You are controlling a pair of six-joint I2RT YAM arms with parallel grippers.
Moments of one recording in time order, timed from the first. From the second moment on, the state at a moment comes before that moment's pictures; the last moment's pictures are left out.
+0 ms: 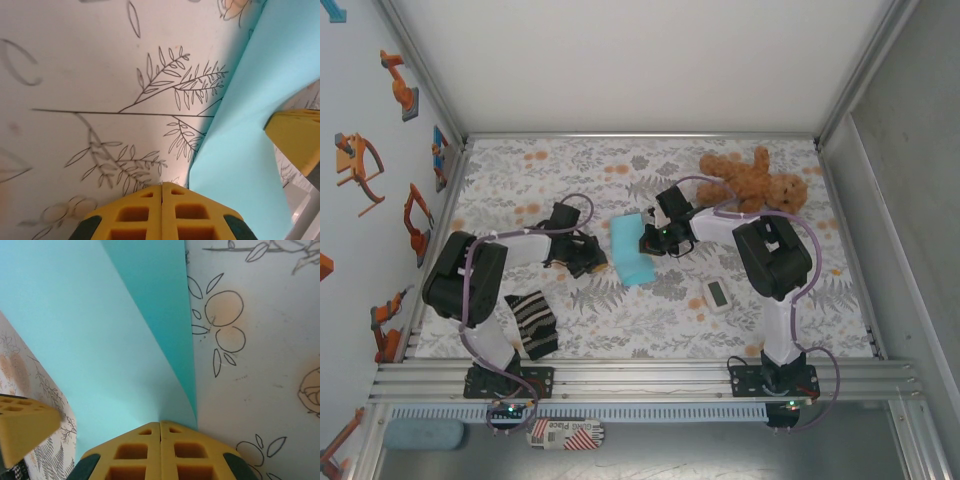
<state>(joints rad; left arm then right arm) -0.44 1.73 0.85 -0.26 0.49 -0.83 0.58 2.05 1.24 -0.31 -0.49 0.59</state>
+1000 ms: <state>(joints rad) -0.32 1.85 0.81 0.09 0.62 -0.86 0.58 2.06 1.25 -0.32 -0.49 0.59</state>
